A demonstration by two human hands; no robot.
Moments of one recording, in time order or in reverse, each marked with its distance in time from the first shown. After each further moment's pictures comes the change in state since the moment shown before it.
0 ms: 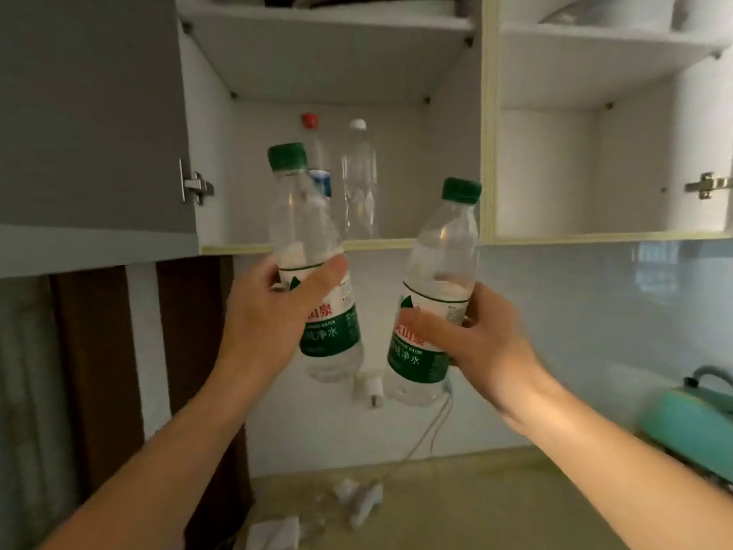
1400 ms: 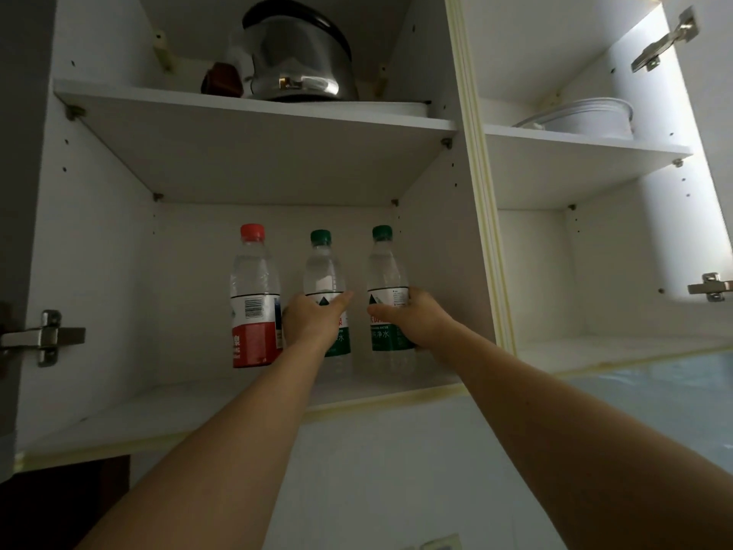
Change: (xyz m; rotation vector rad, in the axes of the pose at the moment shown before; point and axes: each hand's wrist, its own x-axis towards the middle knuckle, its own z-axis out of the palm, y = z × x) left_hand 0.323 -0.088 0.145 0.156 0.083 -0.131; right_hand 0.348 0.015 0.002 -0.319 0.051 0.024
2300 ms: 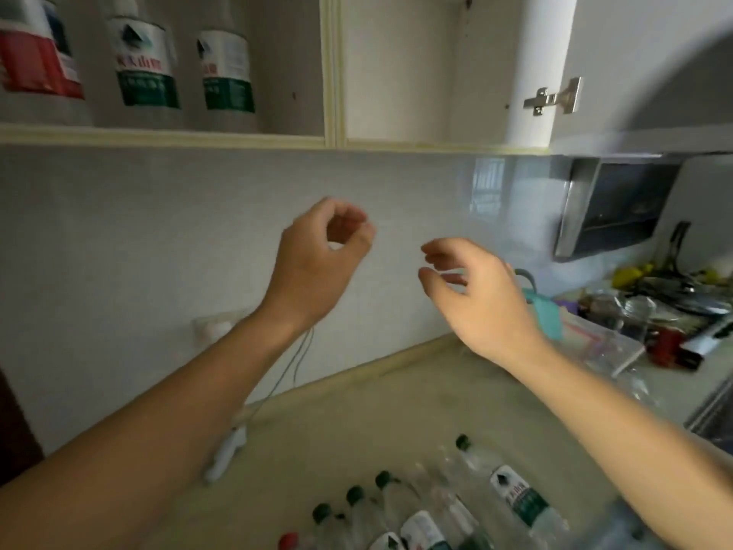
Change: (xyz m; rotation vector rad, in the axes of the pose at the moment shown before) left_hand -0.312 -0.016 0.058 -0.156 -0.455 0.312; right_hand -0.330 0.126 -0.138 -0.446 0.278 -0.047
